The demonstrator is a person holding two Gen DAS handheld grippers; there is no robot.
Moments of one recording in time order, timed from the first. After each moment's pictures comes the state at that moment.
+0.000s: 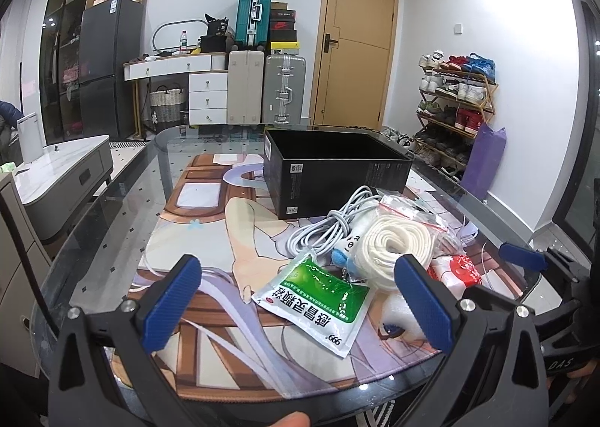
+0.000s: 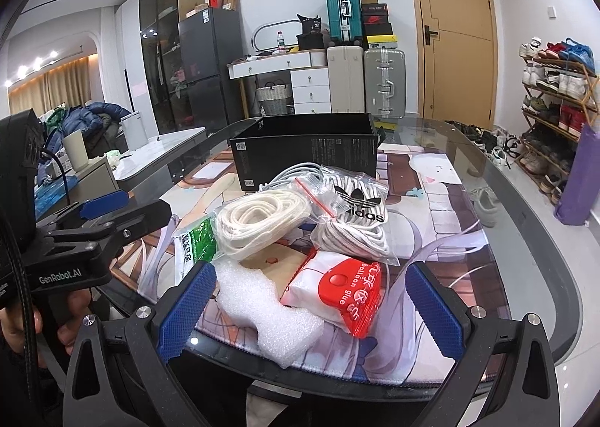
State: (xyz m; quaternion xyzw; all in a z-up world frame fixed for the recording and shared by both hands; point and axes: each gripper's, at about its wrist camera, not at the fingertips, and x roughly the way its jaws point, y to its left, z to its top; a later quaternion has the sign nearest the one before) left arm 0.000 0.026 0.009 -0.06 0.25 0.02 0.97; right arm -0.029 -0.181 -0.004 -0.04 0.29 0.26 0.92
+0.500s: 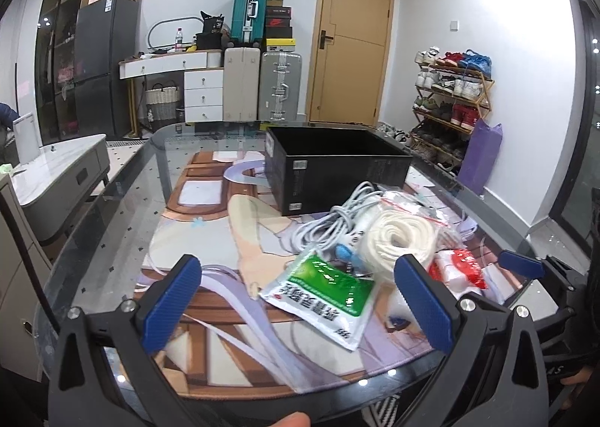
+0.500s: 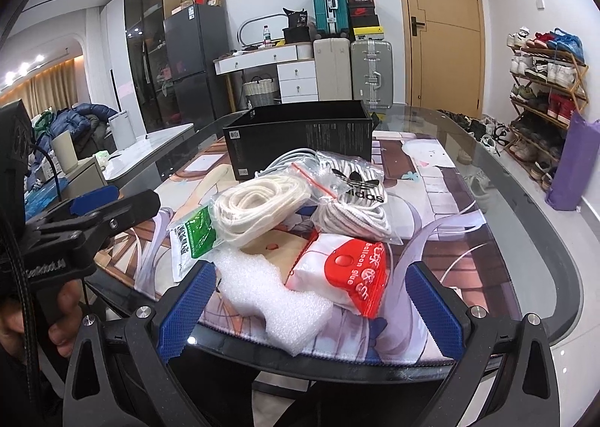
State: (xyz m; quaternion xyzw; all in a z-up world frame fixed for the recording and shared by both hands) left arm -0.001 0.035 0.009 -0.06 0.26 0.01 0.96; right arm -0.037 -0.173 -0.013 -0.03 0.31 0.23 0.92
